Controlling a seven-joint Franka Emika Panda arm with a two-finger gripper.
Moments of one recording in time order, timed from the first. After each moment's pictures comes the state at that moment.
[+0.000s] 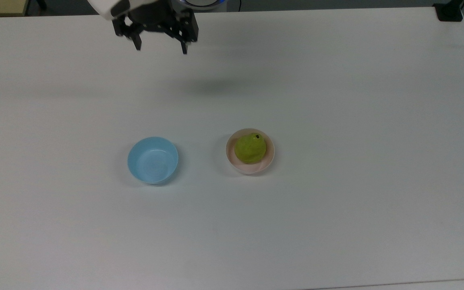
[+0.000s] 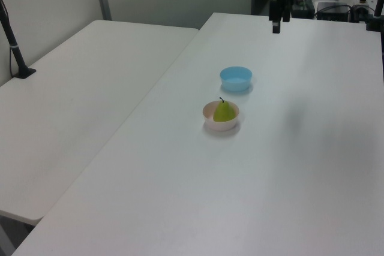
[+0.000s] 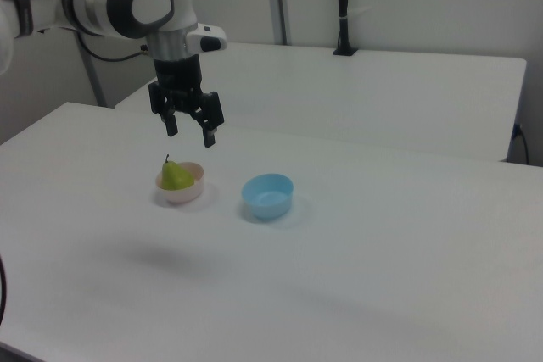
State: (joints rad) arm 0.17 0.13 -0.23 -1.59 0.03 1.67 0.00
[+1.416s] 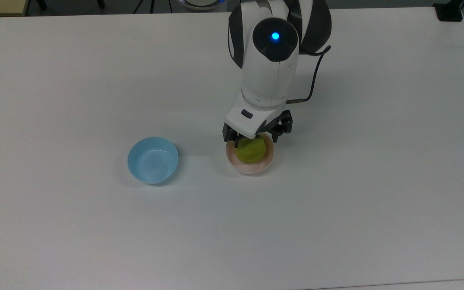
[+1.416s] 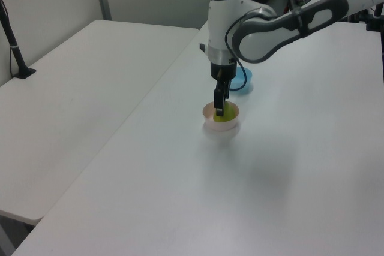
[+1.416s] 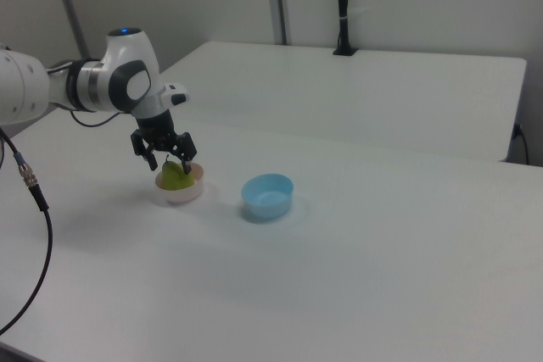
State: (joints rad) arm 0.45 0.56 -0.24 -1.48 0.11 2.07 0.00
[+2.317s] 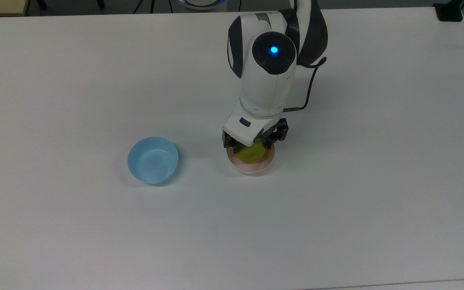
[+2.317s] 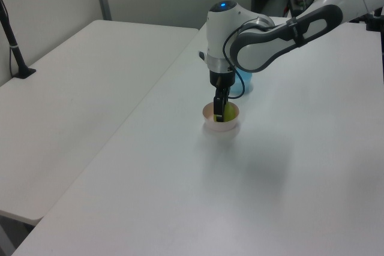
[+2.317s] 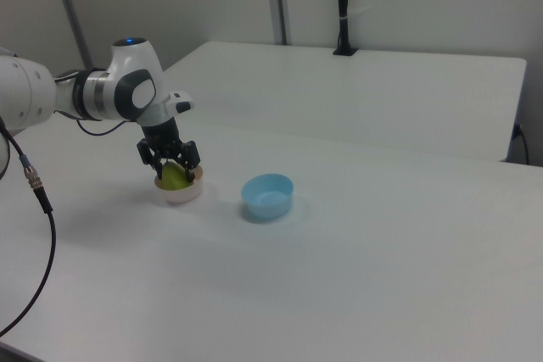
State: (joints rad) arm 0.45 0.60 -0.25 -1.48 0.10 2.09 0.00
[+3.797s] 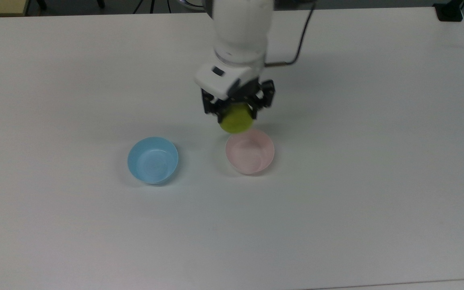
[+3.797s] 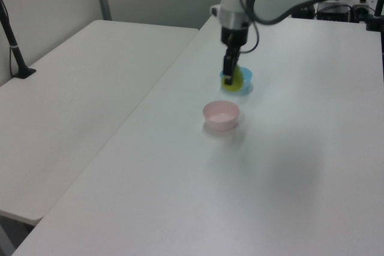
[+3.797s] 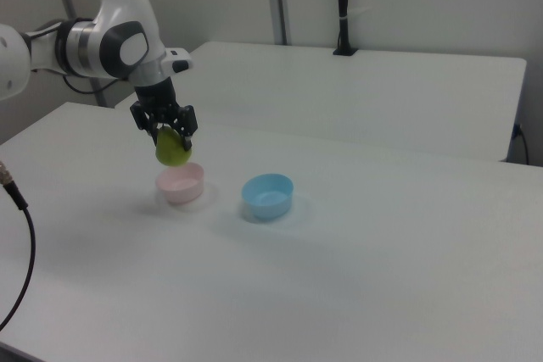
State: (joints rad) arm 0.40 0.36 -0.26 -1.55 0.08 1.97 -0.02
